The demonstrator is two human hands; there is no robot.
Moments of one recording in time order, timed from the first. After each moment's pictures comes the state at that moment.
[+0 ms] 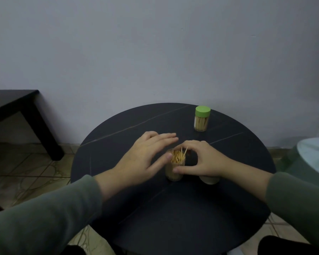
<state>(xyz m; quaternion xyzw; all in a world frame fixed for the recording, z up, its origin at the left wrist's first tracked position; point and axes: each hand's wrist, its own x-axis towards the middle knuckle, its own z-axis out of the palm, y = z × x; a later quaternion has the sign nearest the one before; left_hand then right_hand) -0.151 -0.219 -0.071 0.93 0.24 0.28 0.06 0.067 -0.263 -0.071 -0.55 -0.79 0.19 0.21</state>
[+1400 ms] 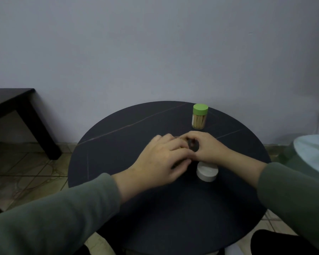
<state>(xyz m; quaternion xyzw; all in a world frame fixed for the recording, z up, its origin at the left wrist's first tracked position) -0.113 -0.237 -0.071 0.93 0.16 0.30 -0.09 0.089 -0.241 -0.076 -0.59 -0.74 0.21 0.25</state>
